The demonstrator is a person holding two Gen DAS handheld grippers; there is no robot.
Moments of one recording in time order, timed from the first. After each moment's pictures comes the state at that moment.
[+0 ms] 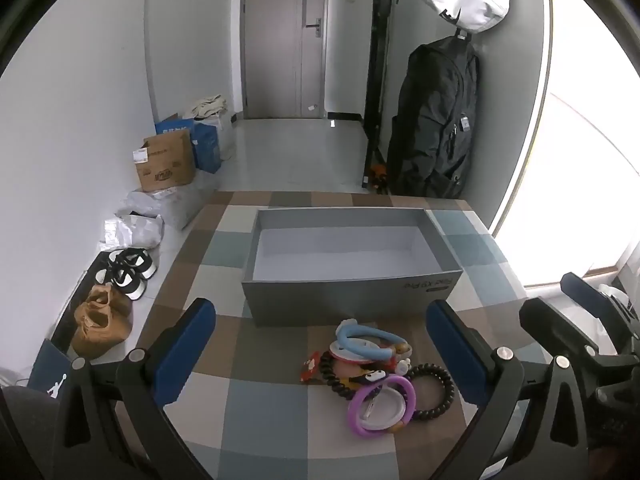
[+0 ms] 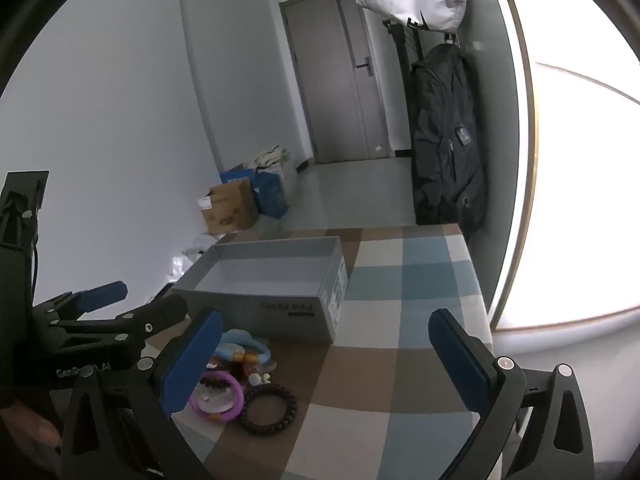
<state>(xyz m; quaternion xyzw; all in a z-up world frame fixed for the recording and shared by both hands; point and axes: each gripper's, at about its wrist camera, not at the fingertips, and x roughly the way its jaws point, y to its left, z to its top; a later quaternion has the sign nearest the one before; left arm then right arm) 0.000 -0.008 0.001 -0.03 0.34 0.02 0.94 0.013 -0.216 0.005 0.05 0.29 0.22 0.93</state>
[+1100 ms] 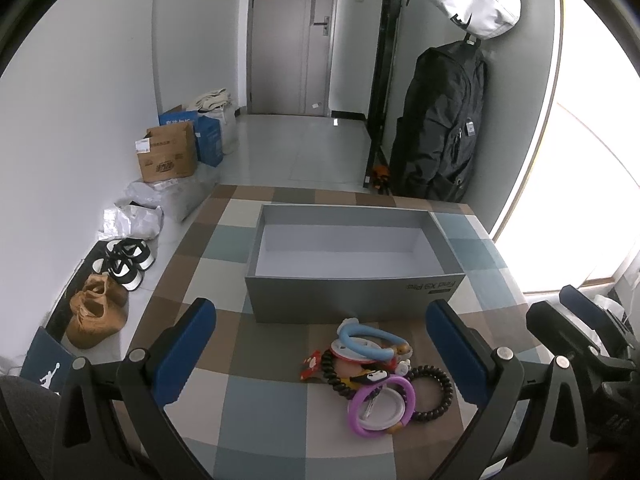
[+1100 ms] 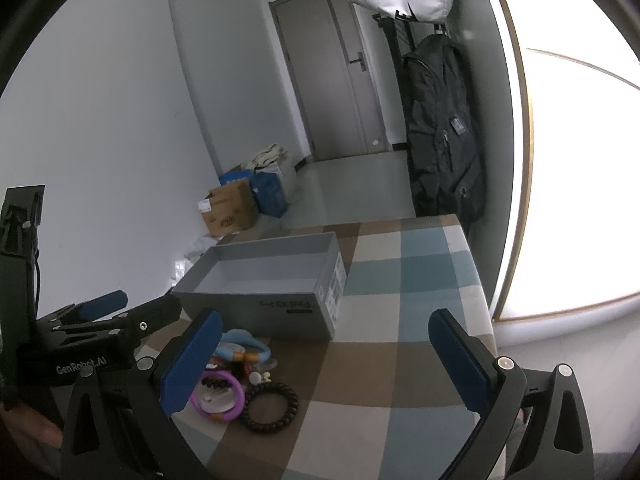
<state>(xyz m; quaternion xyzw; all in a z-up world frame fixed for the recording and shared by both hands) -0.002 0.004 -0.003 -0.06 0.34 0.02 0.94 0.014 -0.219 -0.004 0.07 0.30 0.21 0.93</state>
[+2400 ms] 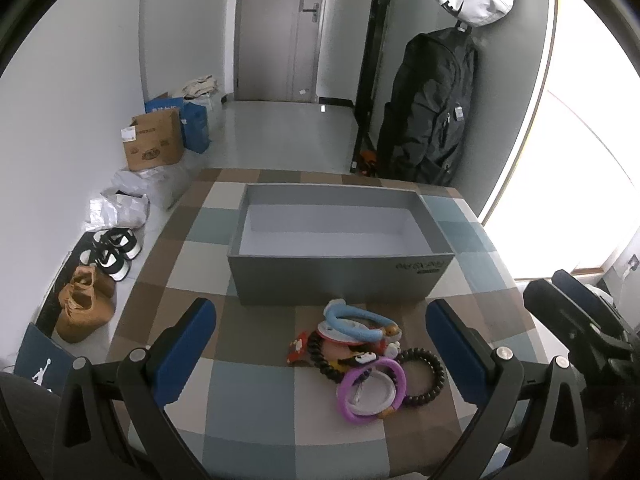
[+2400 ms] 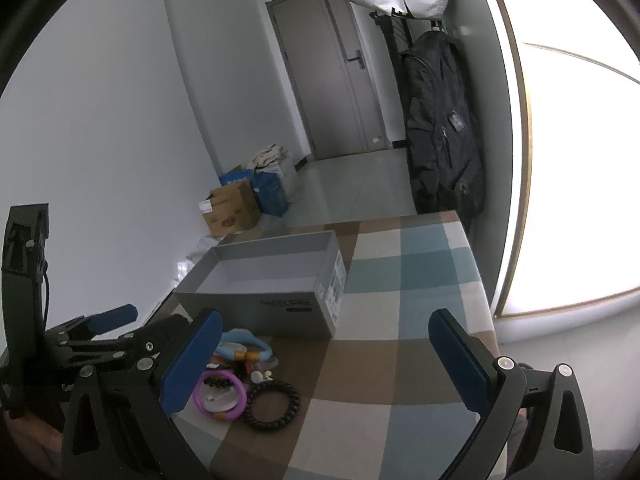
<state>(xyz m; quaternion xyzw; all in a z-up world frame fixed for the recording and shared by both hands) 0.000 0.000 -0.009 -0.06 0.37 -0.01 0.93 0.015 -0.221 -0.005 0.08 0.30 0.21 0.93</state>
